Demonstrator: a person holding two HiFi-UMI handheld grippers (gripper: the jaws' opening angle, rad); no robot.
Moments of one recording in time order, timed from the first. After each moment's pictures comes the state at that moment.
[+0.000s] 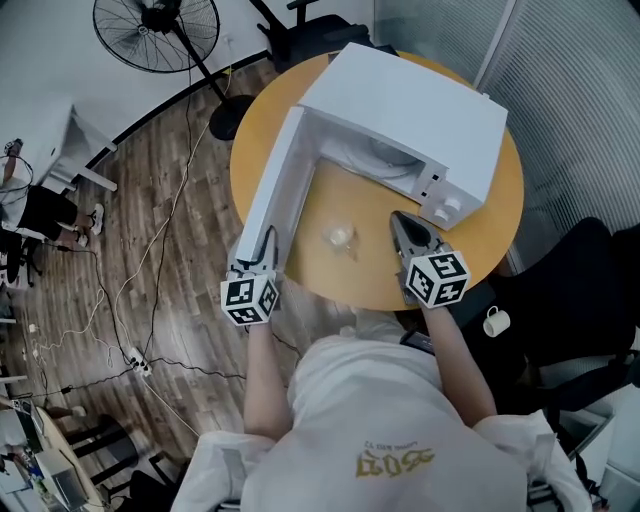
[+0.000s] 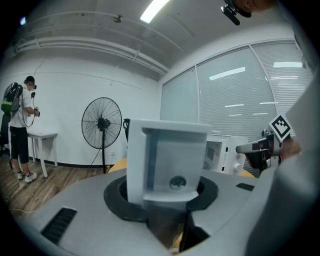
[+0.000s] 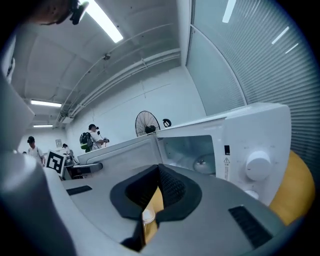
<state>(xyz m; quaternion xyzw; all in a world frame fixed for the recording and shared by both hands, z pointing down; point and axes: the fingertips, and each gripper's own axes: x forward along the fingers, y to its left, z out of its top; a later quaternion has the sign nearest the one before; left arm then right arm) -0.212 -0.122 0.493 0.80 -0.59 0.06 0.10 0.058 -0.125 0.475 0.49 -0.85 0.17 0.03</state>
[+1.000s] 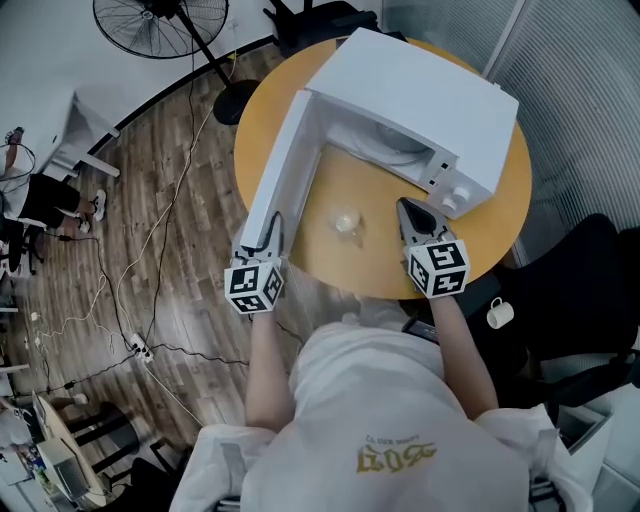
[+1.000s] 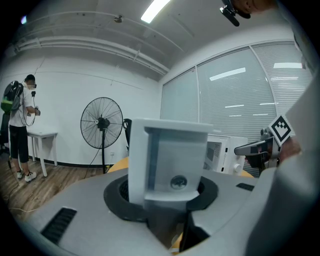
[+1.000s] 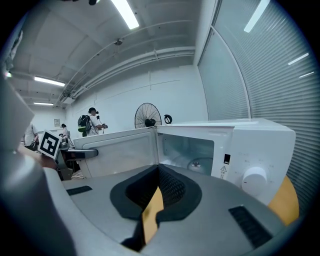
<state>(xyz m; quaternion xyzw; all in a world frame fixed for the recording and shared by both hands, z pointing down) -0.210 -0.123 0.491 0.80 -0.59 0.06 0.10 0.053 -0.130 0.476 0.50 -0.85 0.11 0.10</state>
